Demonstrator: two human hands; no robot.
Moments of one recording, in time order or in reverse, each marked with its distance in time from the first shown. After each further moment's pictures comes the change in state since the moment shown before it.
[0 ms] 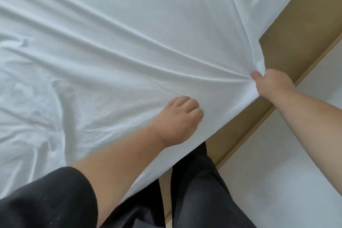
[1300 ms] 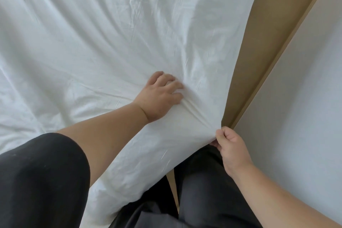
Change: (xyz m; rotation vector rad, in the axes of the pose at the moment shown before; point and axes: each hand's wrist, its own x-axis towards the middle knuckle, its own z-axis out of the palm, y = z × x) left_hand 0.005 -0.021 0.026 0.293 -0.077 0.300; right_hand -0.235 0.061 0.169 1.245 -0.262 0.203
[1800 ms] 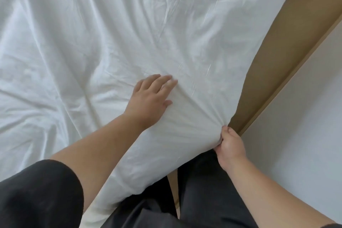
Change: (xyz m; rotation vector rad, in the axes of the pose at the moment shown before) left_hand -0.069 0.001 -0.040 -0.154 -0.068 -0.569; right_hand 0.027 0.000 0.042 0.350 0.100 0.235
